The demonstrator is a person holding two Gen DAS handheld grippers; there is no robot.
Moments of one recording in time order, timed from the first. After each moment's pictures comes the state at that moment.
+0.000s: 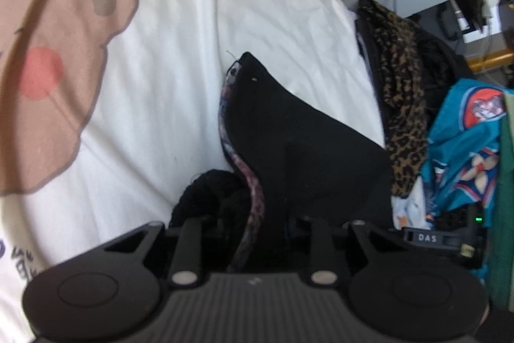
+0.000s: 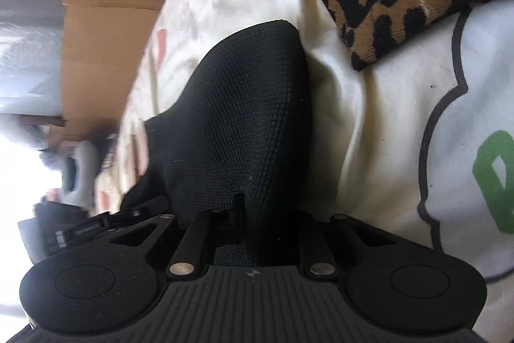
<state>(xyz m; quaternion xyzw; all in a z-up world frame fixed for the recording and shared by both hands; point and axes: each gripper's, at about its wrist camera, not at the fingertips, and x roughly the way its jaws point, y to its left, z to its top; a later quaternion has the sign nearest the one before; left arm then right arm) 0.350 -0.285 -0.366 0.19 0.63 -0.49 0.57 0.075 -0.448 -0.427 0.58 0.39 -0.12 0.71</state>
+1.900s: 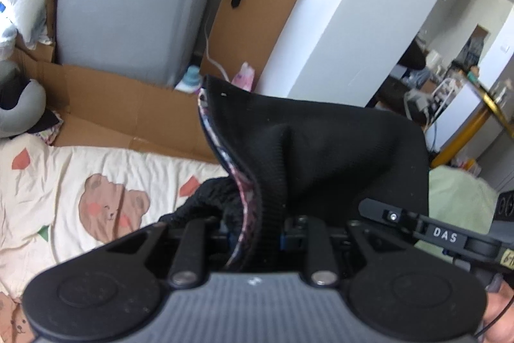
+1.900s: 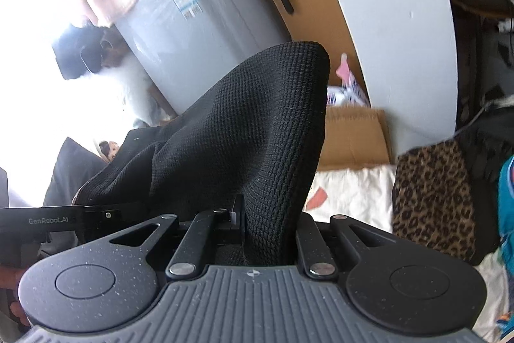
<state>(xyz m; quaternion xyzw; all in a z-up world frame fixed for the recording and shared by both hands) 0.156 -0.258 0.069 0.08 0.43 -0.43 0.79 0.041 -0.424 0.045 0.27 0.28 -0.05 0.92</state>
